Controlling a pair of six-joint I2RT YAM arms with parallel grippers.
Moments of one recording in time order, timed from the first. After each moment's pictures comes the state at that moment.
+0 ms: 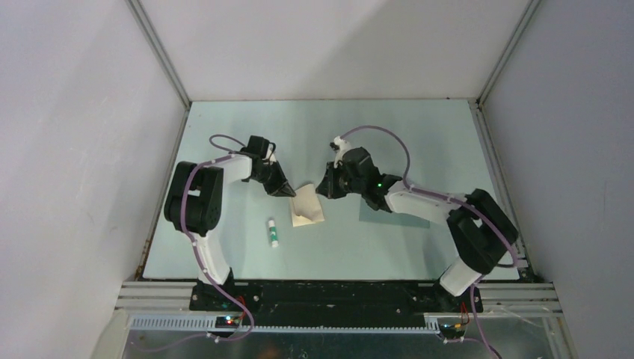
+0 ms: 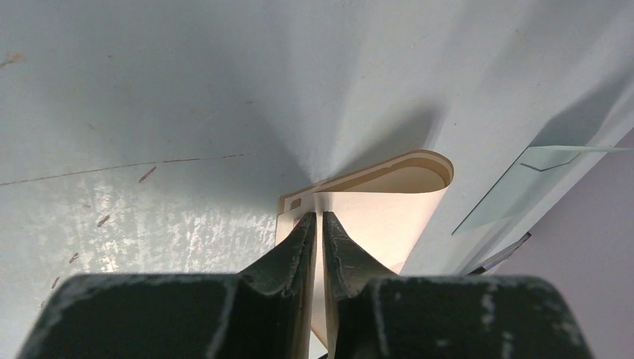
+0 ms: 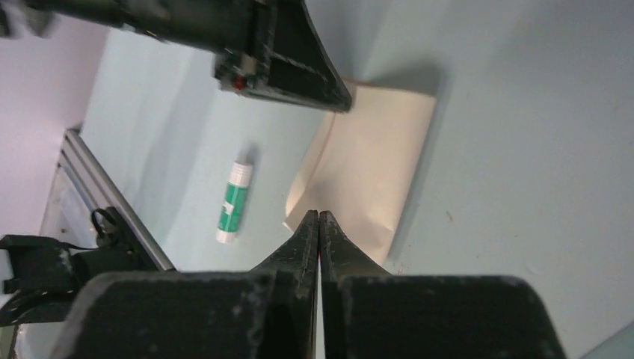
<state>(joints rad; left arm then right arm) -0.22 1.88 1.09 -0.42 0.44 -0.67 0.75 1.61 0.98 0.10 -0.22 0.55</state>
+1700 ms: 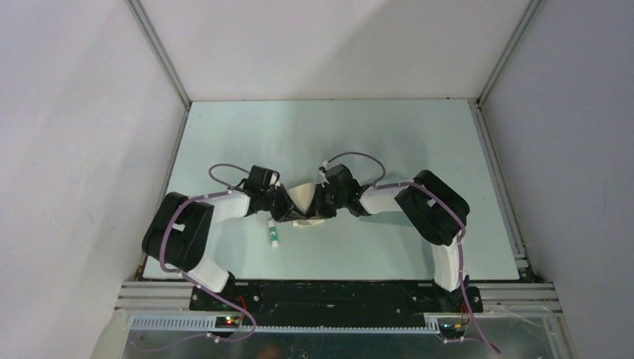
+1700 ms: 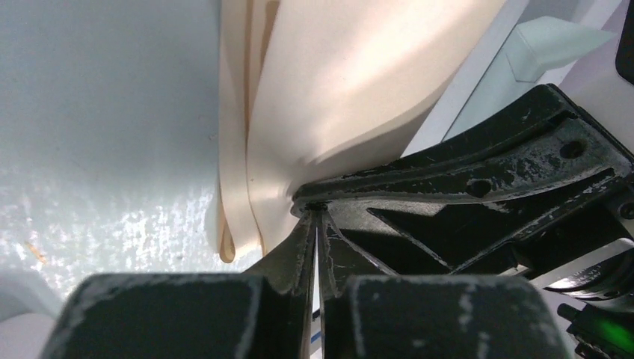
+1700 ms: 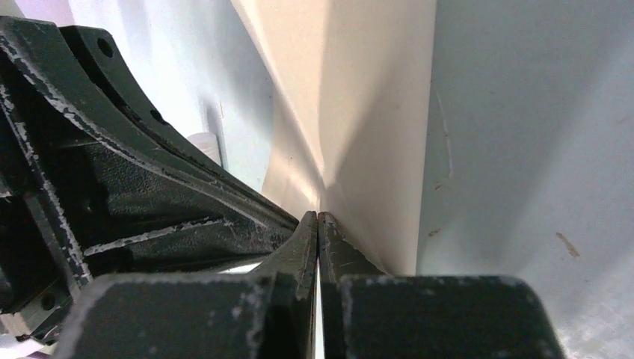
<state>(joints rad) -0.36 1.57 0.65 -0.09 0.51 -0.92 0.79 2.00 1.01 0.22 -0.40 0.89</state>
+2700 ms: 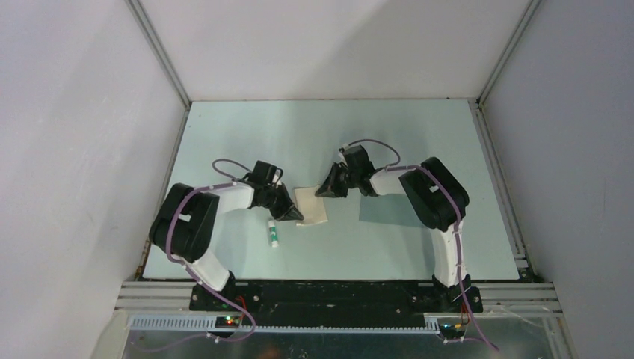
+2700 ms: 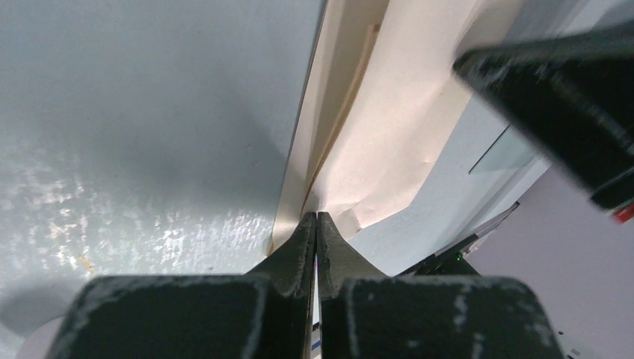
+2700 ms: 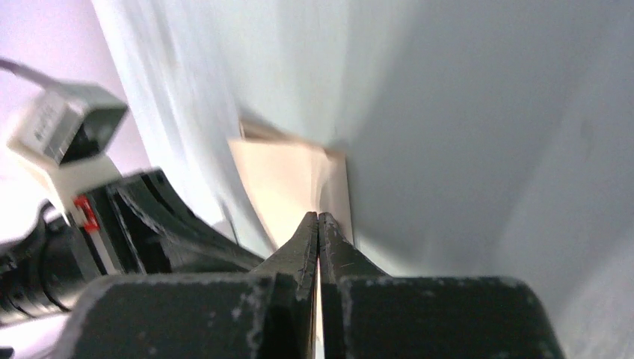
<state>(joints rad) -0.36 1.65 0.74 -0.23 0.44 -0.88 0.59 2.07 1.09 0.23 -0.49 0.96</state>
